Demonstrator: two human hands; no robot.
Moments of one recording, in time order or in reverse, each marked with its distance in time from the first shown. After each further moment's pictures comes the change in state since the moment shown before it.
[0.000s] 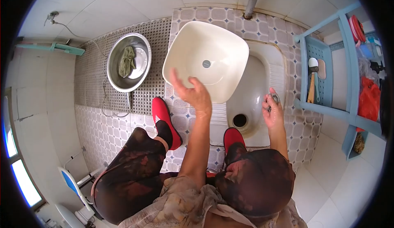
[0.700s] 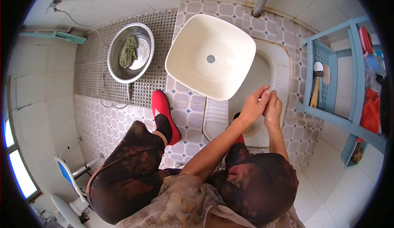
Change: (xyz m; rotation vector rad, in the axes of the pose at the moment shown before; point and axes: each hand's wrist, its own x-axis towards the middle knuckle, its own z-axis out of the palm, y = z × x) left_hand -0.123 0.032 0.030 -0.425 -1.155 -0.672; right_hand 0.003 0.014 0.029 -0.622 0.216 -0.182
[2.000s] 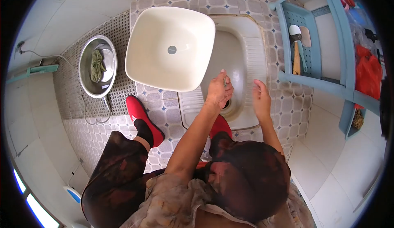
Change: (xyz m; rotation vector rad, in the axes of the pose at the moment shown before) left_hand 0.009 -0.011 -0.017 -0.548 0.088 -0.618; right_hand -0.014 0.042 -0.081 -0.674 0.017 -0.189
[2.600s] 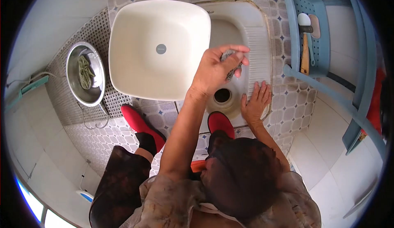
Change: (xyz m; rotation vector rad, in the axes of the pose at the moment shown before) left_hand -0.010 0.092 0.052 0.557 -0.241 0.235; right_hand -0.026 0.043 0.047 -0.738 0.227 -0.247
